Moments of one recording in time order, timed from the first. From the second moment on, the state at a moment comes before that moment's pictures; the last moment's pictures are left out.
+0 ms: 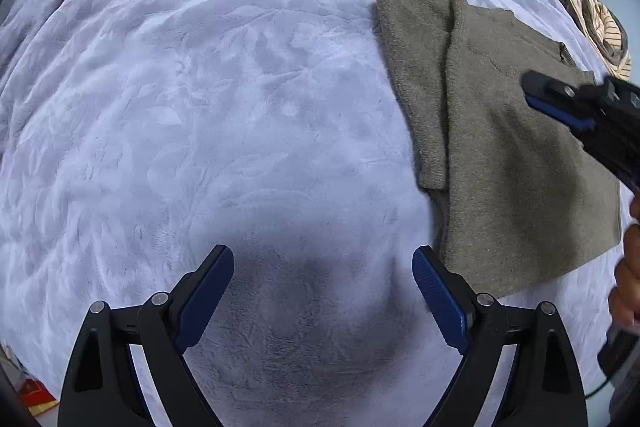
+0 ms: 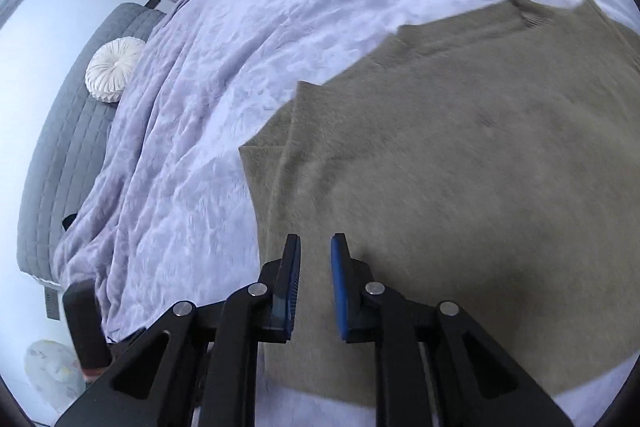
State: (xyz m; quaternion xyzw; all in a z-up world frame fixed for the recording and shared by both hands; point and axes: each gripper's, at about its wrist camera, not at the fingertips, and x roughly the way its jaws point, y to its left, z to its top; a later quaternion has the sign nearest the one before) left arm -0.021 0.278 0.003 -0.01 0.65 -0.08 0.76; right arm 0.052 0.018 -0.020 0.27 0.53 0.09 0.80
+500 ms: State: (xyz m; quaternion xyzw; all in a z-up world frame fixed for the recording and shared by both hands) left arm 0.009 0.328 -0.005 -0.05 0.66 -0.07 0.75; right arm 0.040 0.067 -0.028 0.25 0.59 0.15 0.75
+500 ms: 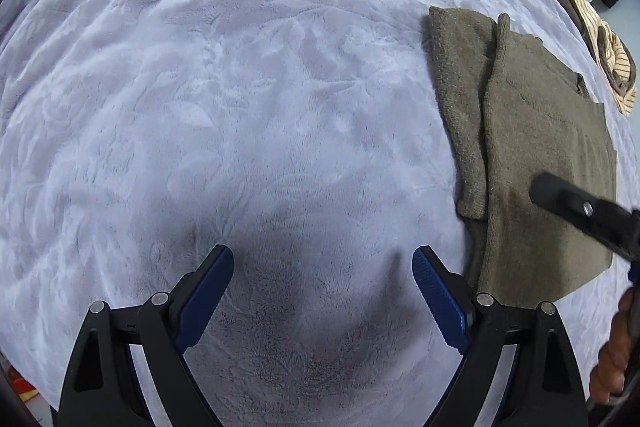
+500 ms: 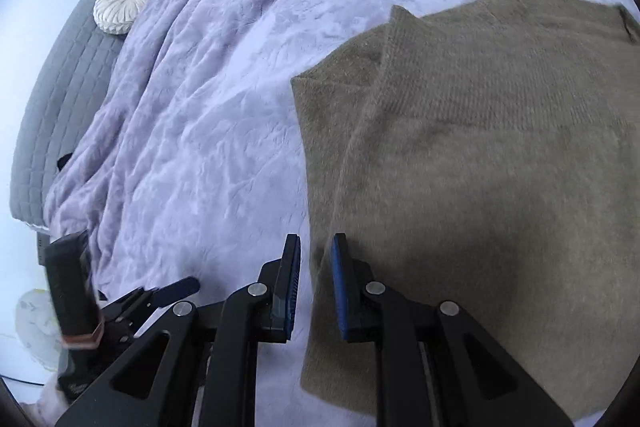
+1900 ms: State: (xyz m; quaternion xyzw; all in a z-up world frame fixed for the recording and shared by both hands) left arm 0.023 0.280 -0.017 -0.08 0.67 -0.12 0.73; right arm -0.058 0.001 -0.080 0.56 0.50 0.07 0.66
